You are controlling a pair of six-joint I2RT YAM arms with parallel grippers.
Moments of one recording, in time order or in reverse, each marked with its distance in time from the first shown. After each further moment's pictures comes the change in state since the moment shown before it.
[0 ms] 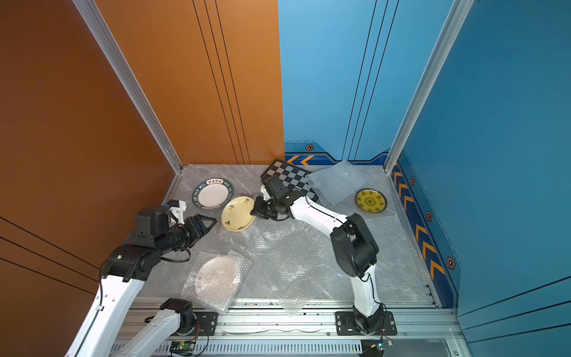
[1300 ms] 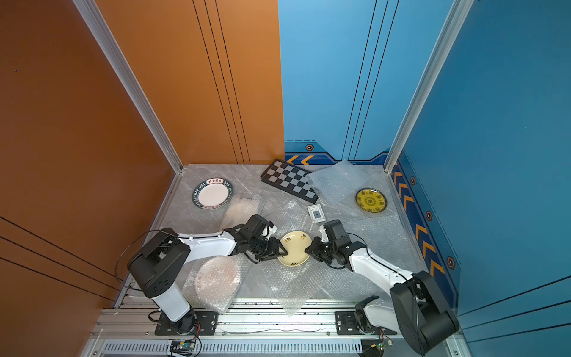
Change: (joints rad) left arm -0.585 0.943 -0.132 0.770 0.194 -0.076; right arm -0.326 -0.843 -1.170 0.192 0.023 0.003
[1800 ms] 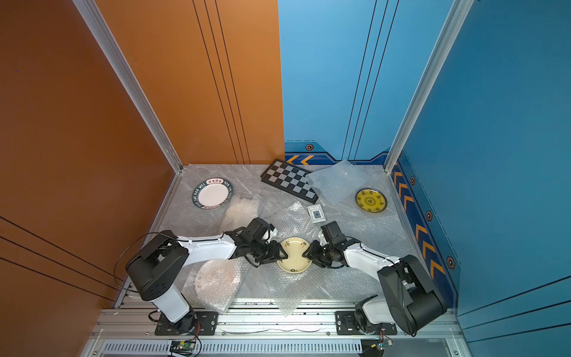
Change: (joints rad) left arm -0.049 0.000 -0.023 0.016 -0.032 -0.014; right arm 0.021 0.170 0.008 0.022 -0.046 0.004
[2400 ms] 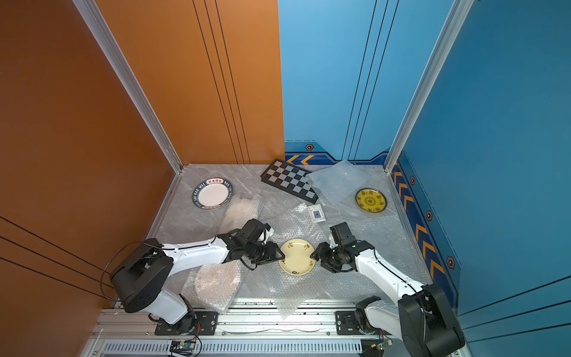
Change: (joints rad) left arm -0.011 -0.113 -0.058 -0.030 -0.049 -0.004; right arm -0.066 -0.195 0.013 -0.307 0.051 -0.003
